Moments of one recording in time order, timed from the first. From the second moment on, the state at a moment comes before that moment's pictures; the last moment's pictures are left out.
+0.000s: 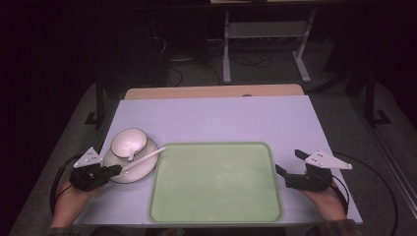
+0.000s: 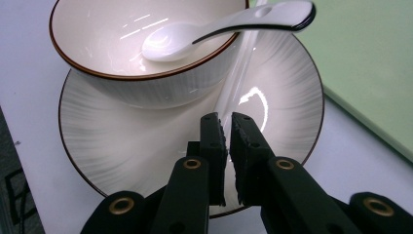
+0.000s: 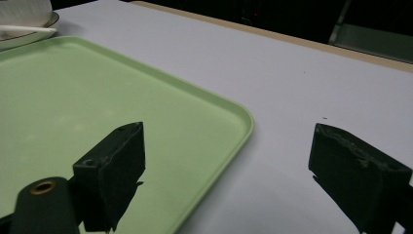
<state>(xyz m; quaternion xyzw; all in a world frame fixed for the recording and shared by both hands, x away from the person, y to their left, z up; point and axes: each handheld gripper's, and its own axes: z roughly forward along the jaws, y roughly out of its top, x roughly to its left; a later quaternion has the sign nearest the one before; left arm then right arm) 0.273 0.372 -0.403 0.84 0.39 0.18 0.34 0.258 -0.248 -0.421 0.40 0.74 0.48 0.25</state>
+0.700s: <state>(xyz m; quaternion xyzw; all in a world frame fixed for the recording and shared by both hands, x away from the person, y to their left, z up) 0.275 0.363 -0.411 0.85 0.38 0.16 0.33 0.257 -0.249 -0.420 0.40 0.74 0.48 0.25</state>
